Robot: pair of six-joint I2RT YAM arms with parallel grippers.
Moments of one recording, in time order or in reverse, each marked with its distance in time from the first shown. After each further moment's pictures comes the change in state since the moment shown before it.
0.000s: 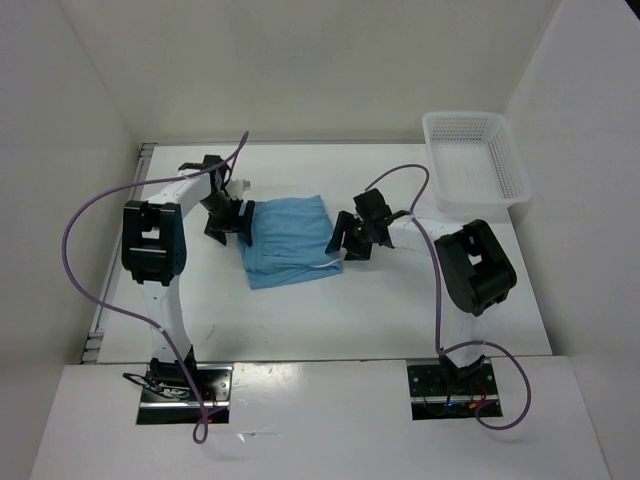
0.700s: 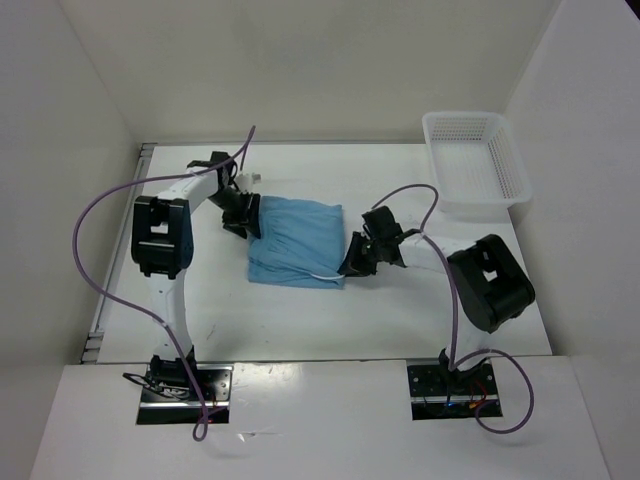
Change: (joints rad) left arm -0.006 0.102 0.084 0.051 0.152 -0.002; right arm 0.000 -0.117 -0.203 0.071 -0.108 0.037
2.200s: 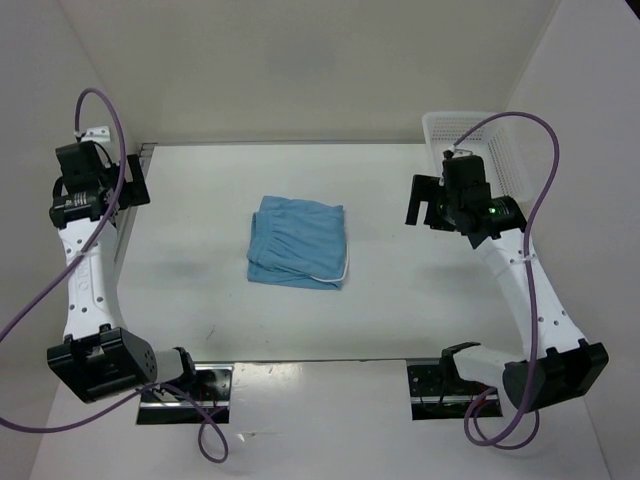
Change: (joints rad) left arm 0.425 -0.898 -0.284 0.206 -0.491 0.003; right arm -0.252 -0.513 0.454 -0.785 0.498 -0.438
